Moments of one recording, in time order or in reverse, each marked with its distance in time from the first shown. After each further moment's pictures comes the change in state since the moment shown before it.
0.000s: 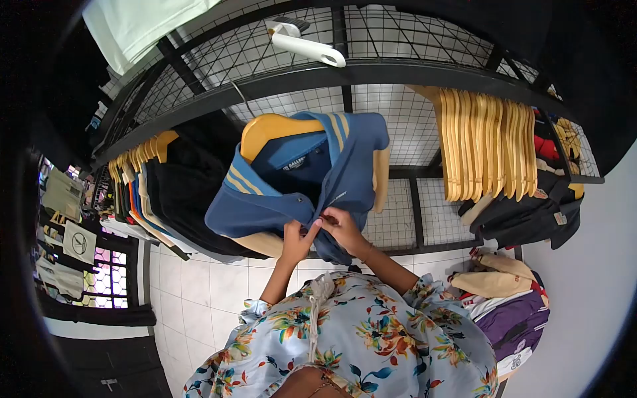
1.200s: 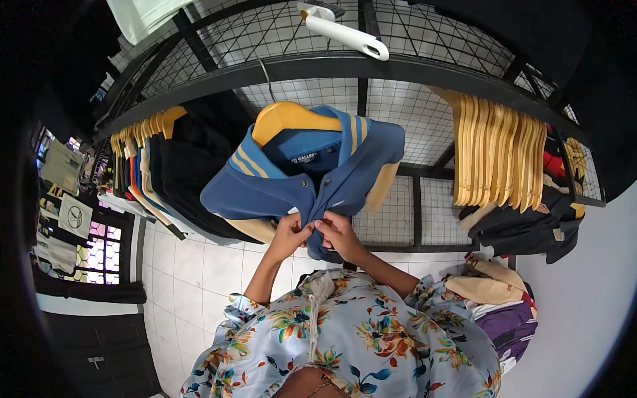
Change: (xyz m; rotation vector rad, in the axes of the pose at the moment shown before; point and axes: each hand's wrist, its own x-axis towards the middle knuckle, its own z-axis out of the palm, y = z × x) left_hand -0.011 0.009 -0.035 -0.557 -0.237 -0.355; right_hand -0.020 -0.019 0.026 0.360 -0.121 0.281
